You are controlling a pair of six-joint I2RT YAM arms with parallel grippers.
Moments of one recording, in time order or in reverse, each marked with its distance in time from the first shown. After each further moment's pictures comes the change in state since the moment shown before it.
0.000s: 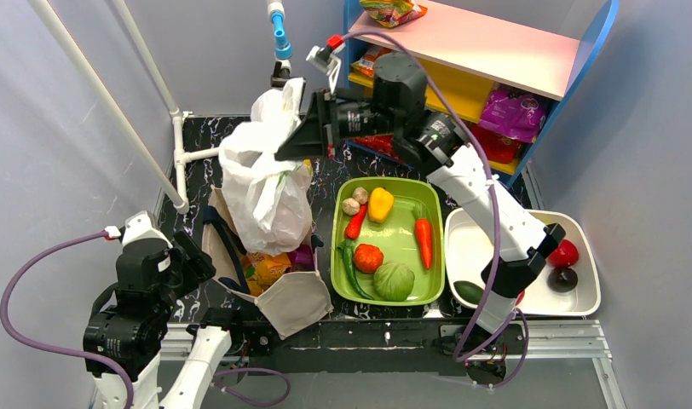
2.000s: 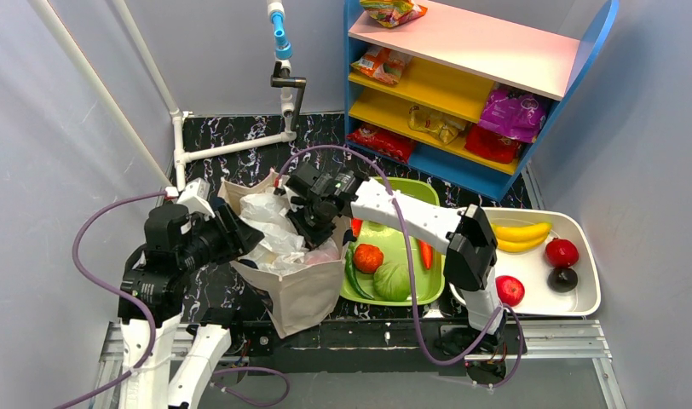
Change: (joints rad) left arm -0.002 0.071 -0.222 0.382 0.567 0.006; right arm 0.204 0.245 -0.340 -0.579 0.542 -0.394
